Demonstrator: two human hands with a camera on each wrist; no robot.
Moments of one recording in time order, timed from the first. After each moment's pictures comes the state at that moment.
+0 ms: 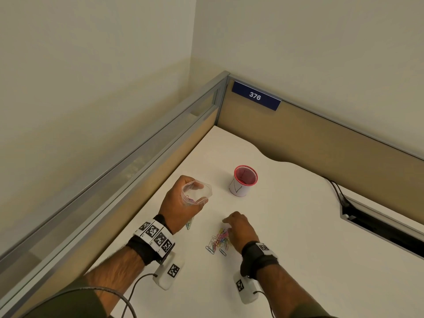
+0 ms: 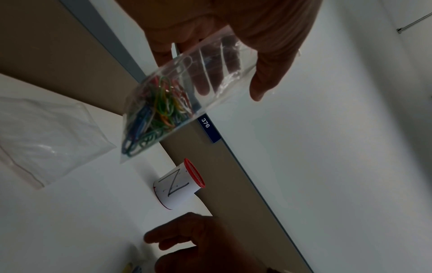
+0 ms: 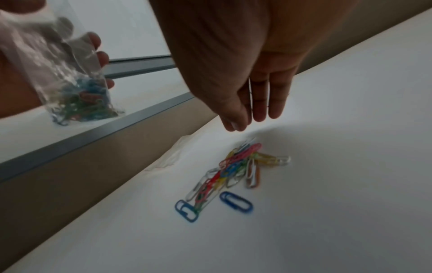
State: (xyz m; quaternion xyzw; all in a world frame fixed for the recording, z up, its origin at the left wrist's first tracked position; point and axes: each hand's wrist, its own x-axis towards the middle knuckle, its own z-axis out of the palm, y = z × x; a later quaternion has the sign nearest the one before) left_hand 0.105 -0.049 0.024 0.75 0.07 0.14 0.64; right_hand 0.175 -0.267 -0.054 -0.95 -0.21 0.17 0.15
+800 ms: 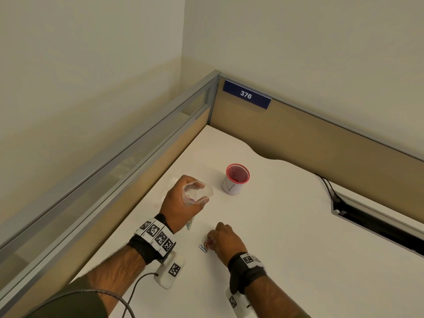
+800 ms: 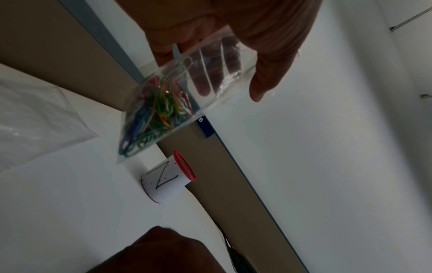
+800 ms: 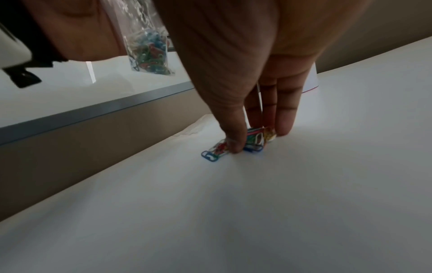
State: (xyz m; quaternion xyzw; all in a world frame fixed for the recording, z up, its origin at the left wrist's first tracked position) left_hand 0.112 -0.071 0.029 0.75 0.06 0.13 0.64; right_hand 0.139 -0.262 -0.061 -0.94 -0.28 0.18 0.06
